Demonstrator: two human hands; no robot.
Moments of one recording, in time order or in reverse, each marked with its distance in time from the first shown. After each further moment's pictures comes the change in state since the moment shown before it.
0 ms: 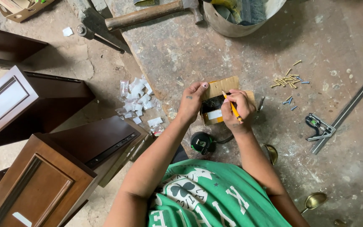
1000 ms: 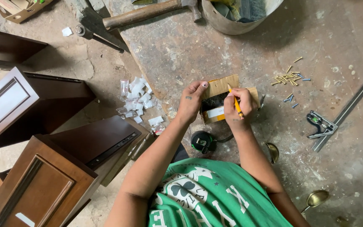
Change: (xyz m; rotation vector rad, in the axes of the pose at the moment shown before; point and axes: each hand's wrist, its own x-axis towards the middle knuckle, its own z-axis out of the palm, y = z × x) left_hand -0.012 0.015 0.005 0.023 -0.017 0.015; right_hand -0.001 0.007 0.001 -0.035 0.111 0.029
